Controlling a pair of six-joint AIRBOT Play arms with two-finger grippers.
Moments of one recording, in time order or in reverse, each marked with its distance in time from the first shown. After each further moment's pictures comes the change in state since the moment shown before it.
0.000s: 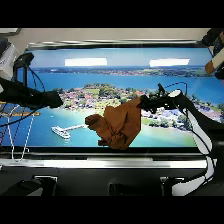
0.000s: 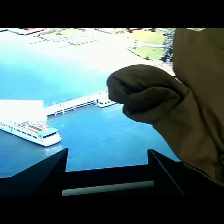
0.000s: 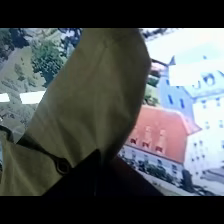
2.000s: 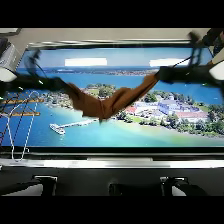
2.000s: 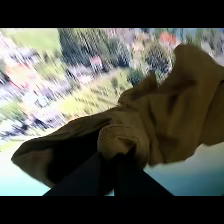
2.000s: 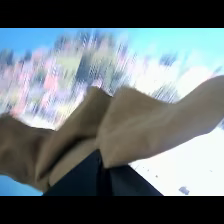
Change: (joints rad) left arm 0.297 -0.272 0.069 -0.586 0.319 0.576; right arm 0.000 0.550 0.231 -0.349 0.079 0.006
